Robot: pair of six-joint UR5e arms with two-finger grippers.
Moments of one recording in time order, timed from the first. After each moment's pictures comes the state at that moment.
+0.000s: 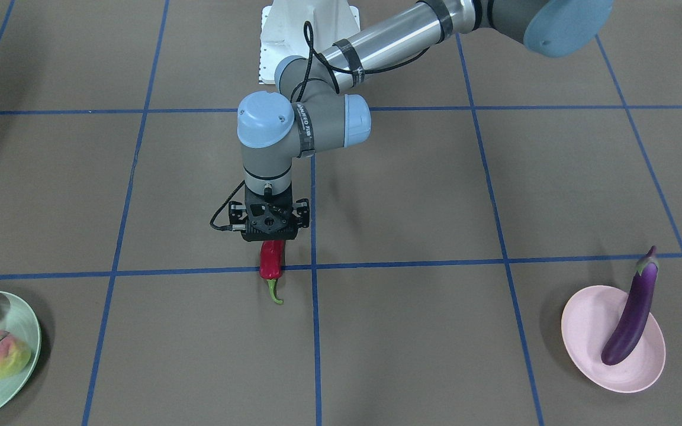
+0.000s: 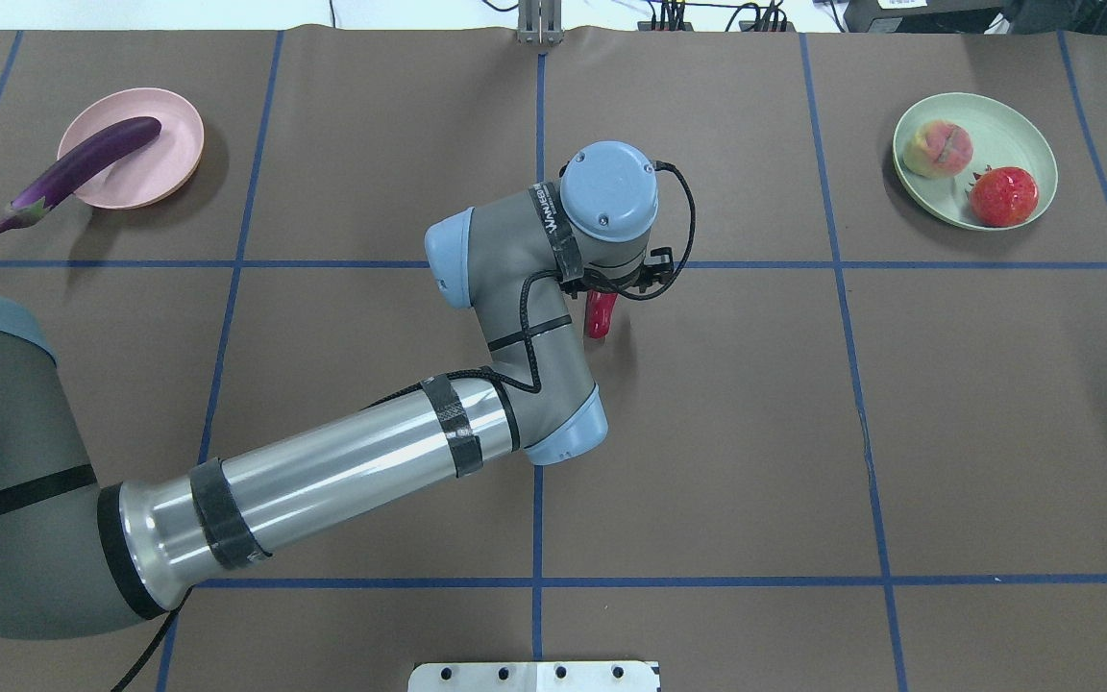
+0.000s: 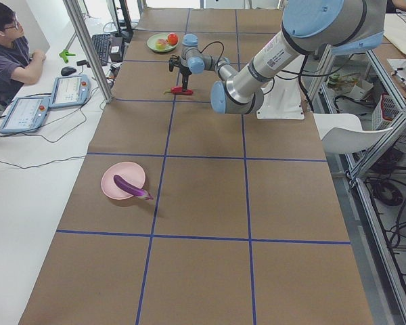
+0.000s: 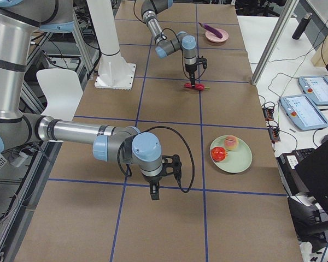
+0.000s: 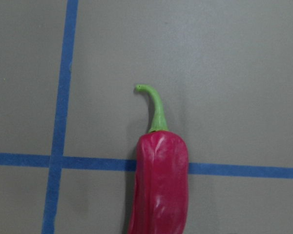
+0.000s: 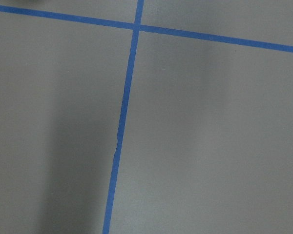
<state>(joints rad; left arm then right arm) -0.51 -2.74 -0.95 -1.91 -1.77 -1.29 1.68 -1.87 1.82 -1.54 2.34 -0.22</state>
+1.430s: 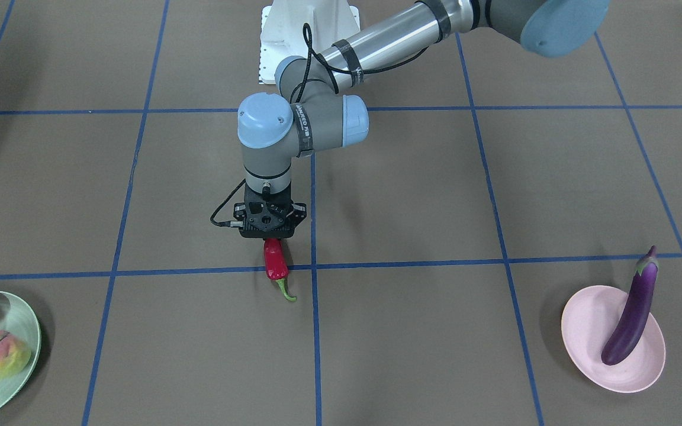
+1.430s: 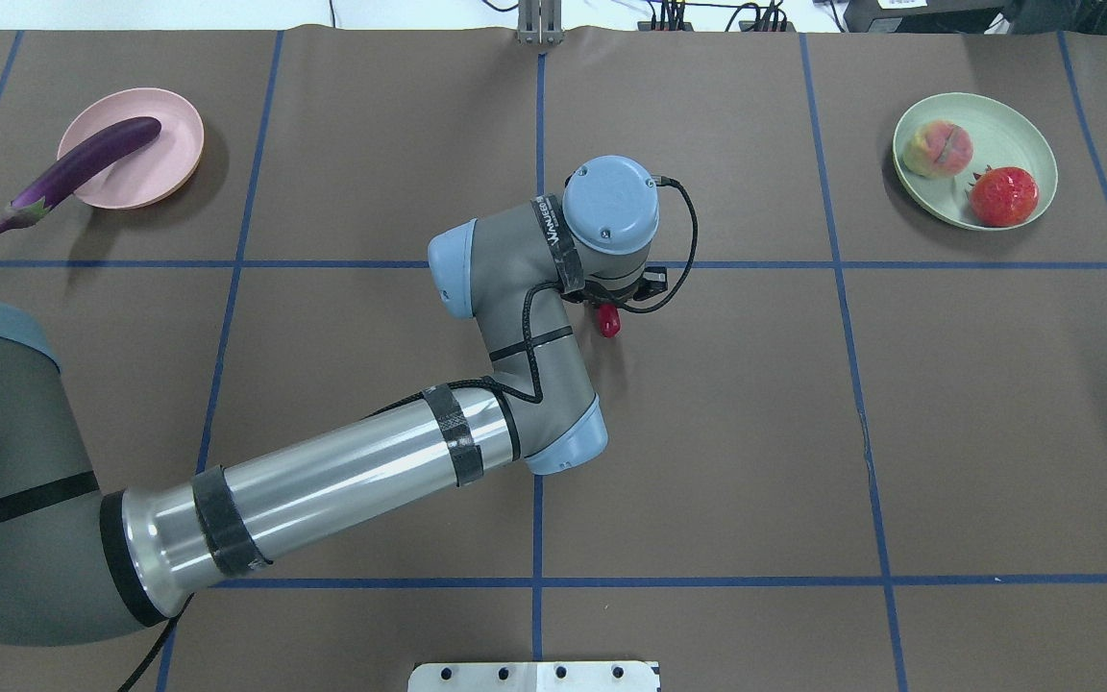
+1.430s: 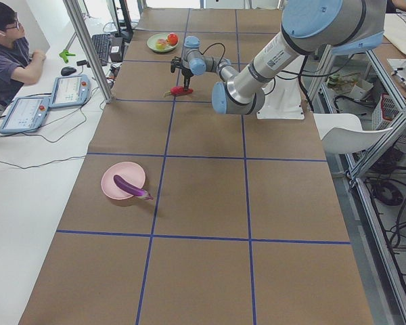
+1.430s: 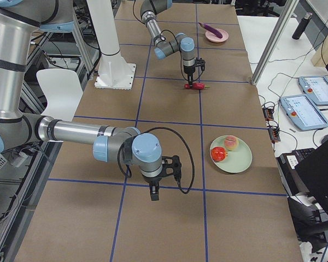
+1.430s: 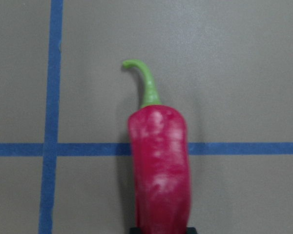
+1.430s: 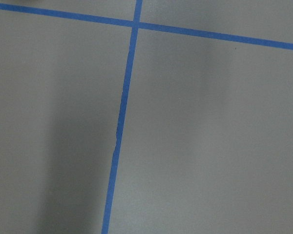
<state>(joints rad) -0.51 -2.73 -0.95 -1.91 -1.77 -1.24 1.68 -1.87 1.82 -1.54 2.34 -0.22</state>
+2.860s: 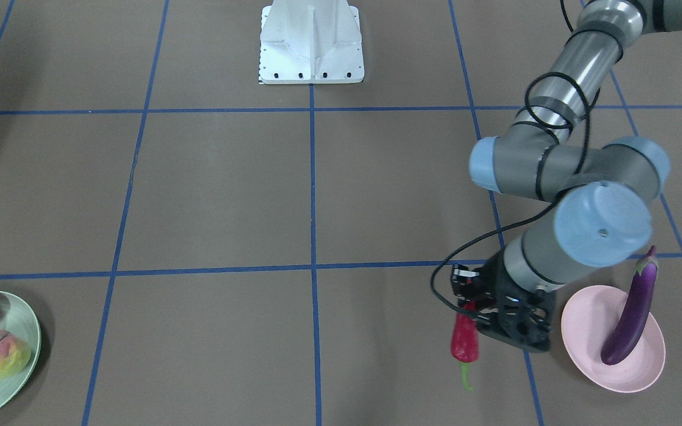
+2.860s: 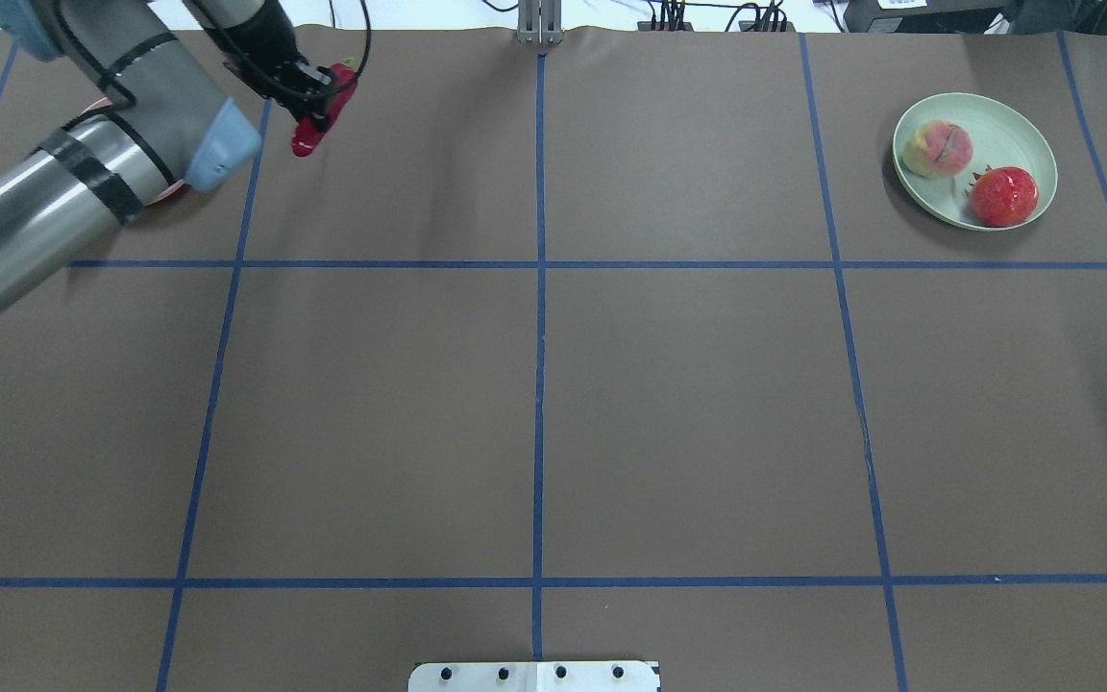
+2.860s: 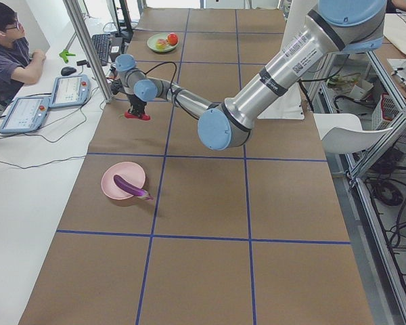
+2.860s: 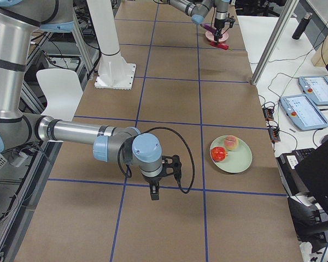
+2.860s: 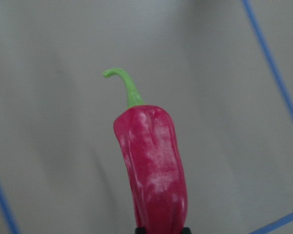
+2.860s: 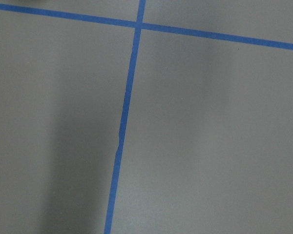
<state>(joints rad) -1.06 -2.38 -1.11 -1.83 -2.28 -0.29 1.68 -1.87 1.82 -1.54 2.35 -0.23</state>
